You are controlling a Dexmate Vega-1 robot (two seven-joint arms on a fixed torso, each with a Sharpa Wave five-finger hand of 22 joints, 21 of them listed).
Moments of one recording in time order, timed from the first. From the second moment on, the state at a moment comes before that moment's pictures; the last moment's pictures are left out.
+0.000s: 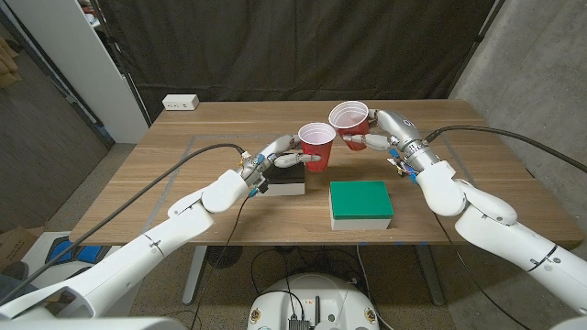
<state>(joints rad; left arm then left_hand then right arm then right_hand) 0.91 0.71 0.55 -1.75 0.10 -0.28 0.07 0.63 -0.02 0.46 -0.17 0.21 0.51 0.07 0.19 0.19 0.51 -0.03 0.20 0.19 0.51 -0.05 0.20 0.18 0.47 -0.04 0.21 0.18 -1.14 -0.88 -0.33 -2.09 -0.43 -0.05 -0.32 0.70 0.01 0.25 -0.14 0.18 0.56 0.06 0.31 0.21 0.61 0.01 0.28 0.26 0.55 -0.05 0.44 0.45 0.81 -0.05 0.27 0.18</state>
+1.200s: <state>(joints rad) 0.91 0.71 0.56 -1.80 0.12 -0.26 0.08 0.64 -0.02 0.47 -0.17 0.22 0.52 0.07 0.19 0.19 0.52 -0.03 0.20 0.19 0.52 -0.05 0.20 0.18 0.49 -0.04 0.21 0.18 -1.10 -0.93 -0.46 -2.16 -1.07 -0.27 -0.40 0.73 0.01 0.25 -0.15 0.18 0.59 0.01 0.32 0.21 0.63 -0.05 0.28 0.26 0.56 -0.05 0.44 0.46 0.83 -0.08 0.27 0.18</state>
